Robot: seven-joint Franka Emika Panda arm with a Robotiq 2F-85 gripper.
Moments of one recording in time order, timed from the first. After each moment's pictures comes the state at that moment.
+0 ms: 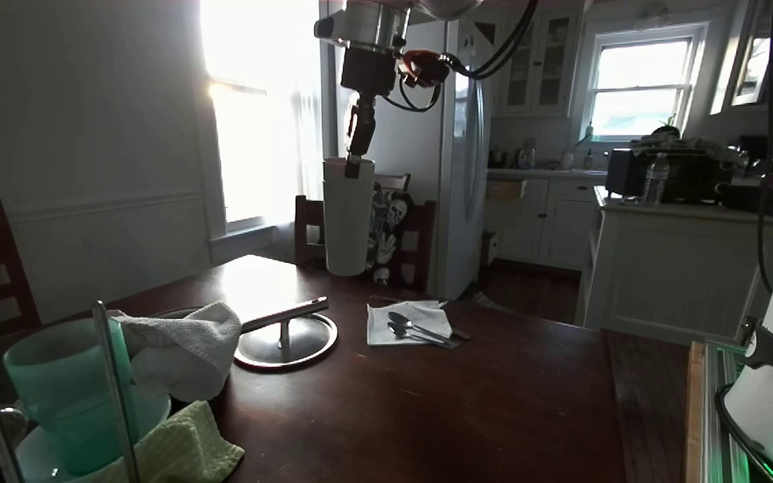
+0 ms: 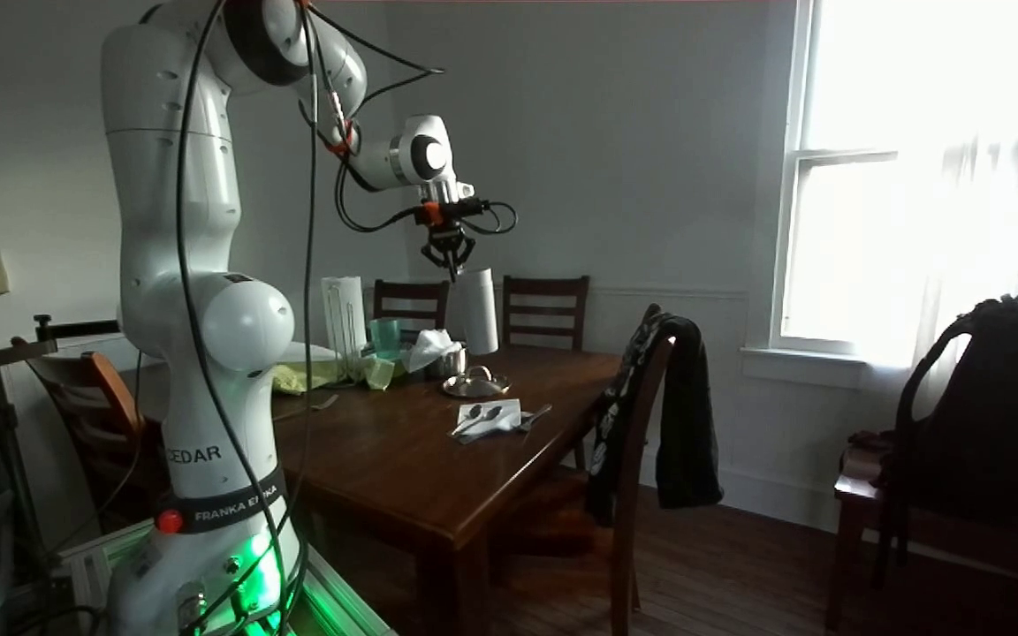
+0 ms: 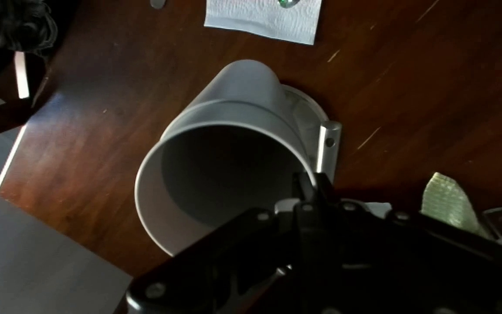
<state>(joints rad) 0.20 0.01 0.20 -1.98 -0.07 2.21 -0.48</state>
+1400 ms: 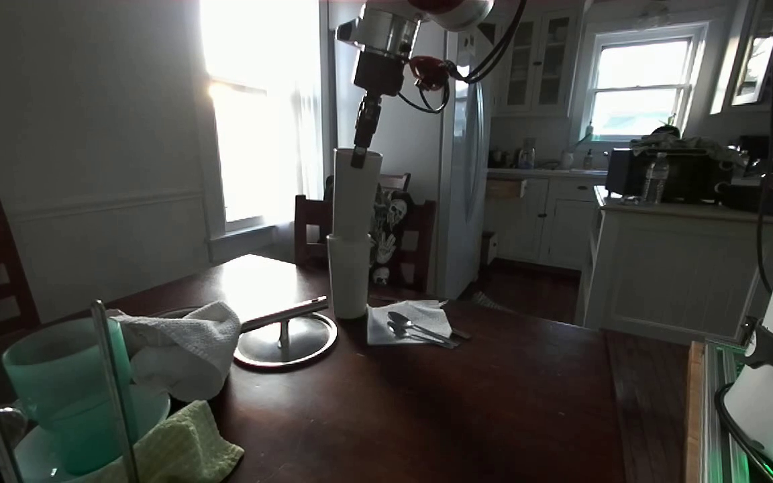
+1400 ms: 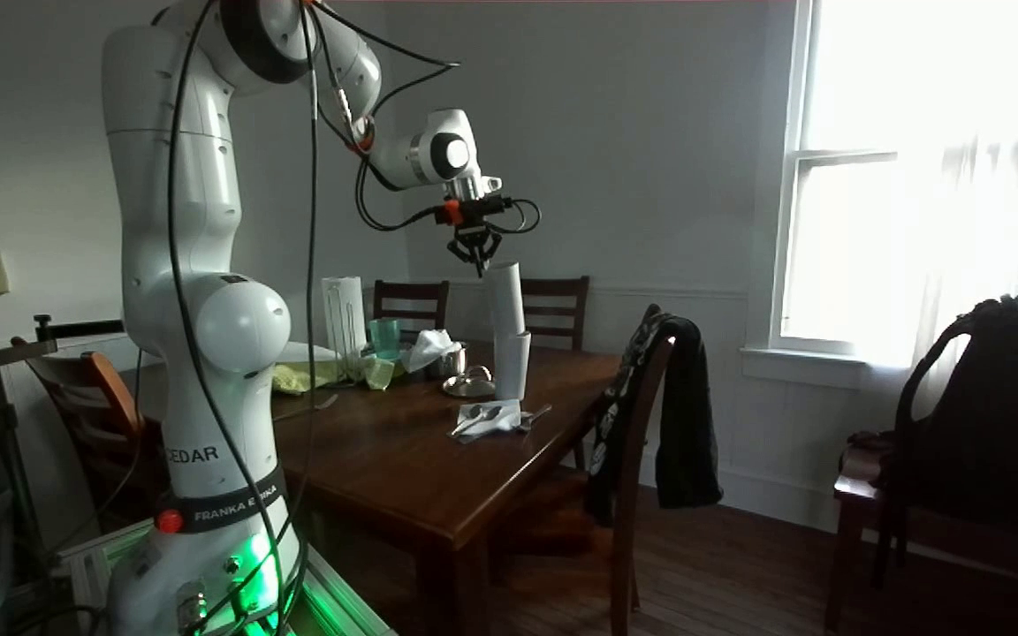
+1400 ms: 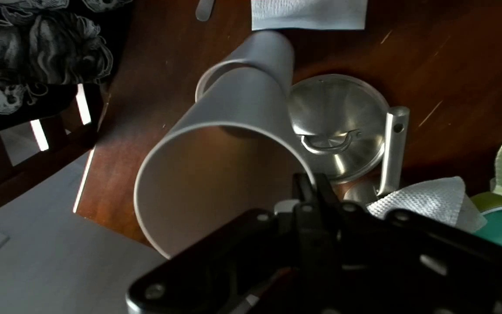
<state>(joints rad) 0.15 0.01 0.14 -1.98 -0.06 2.29 -0.43</state>
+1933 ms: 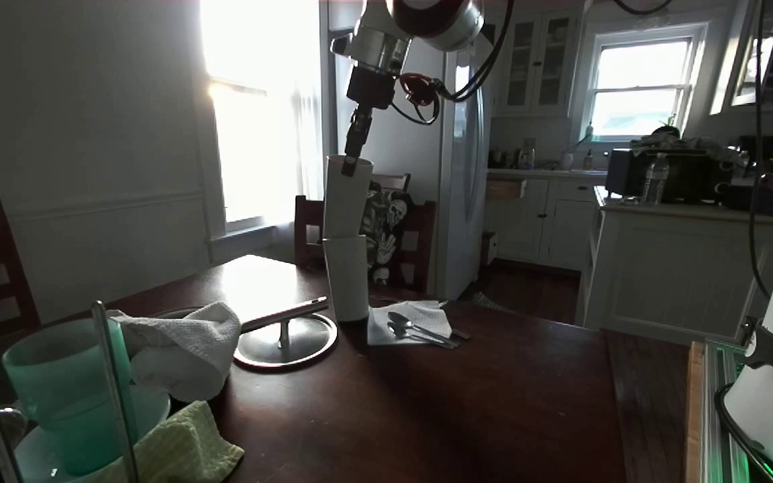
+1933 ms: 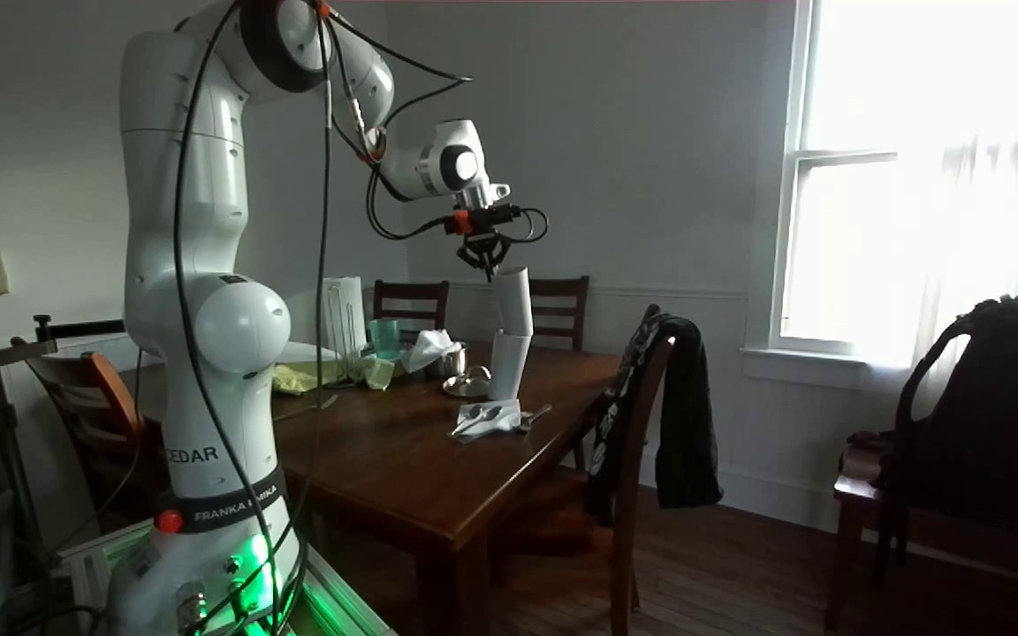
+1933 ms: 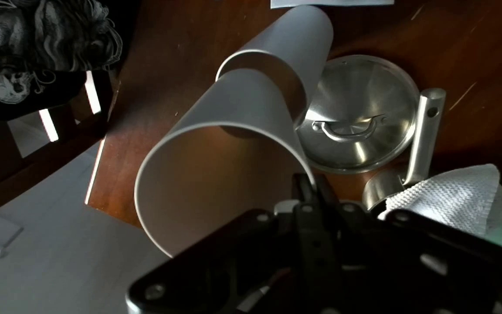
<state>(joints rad) 0.14 0.07 0.13 -1.97 -0.06 2.38 -0.42</state>
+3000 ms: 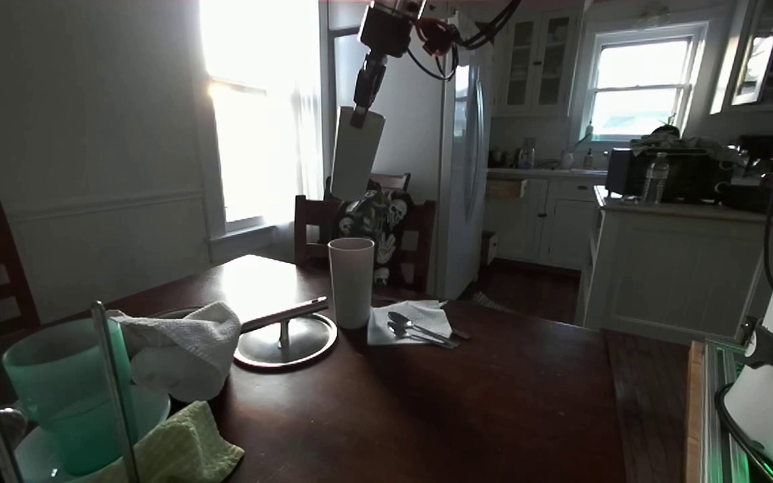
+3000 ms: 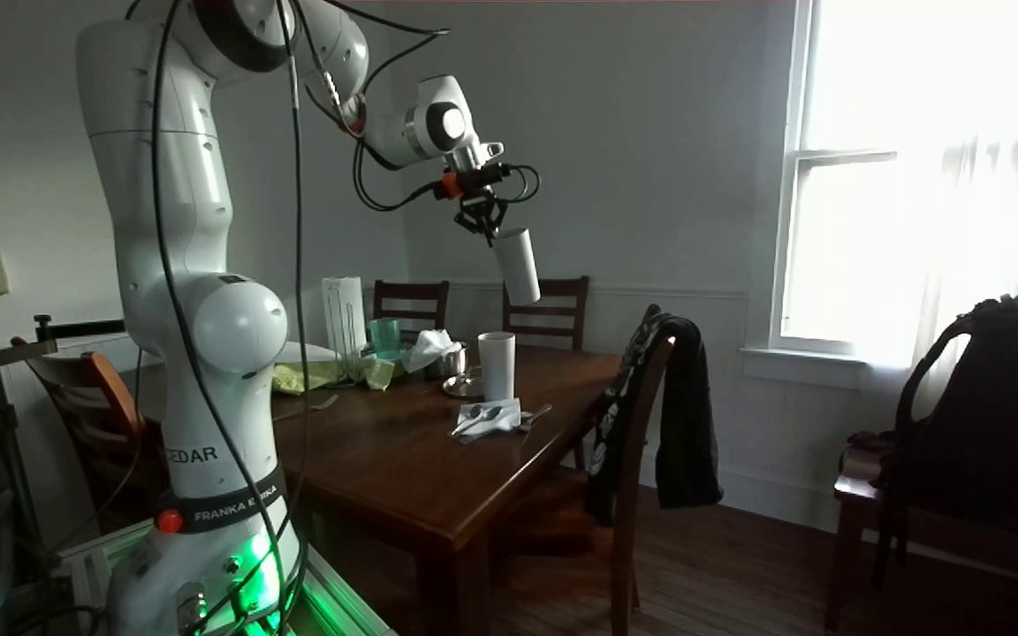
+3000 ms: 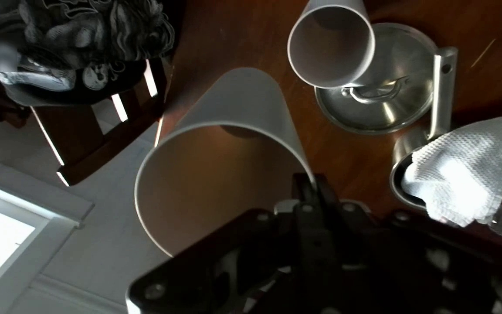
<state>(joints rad) 0.13 -0.07 0.13 -1.95 -0.12 2.32 -0.30</state>
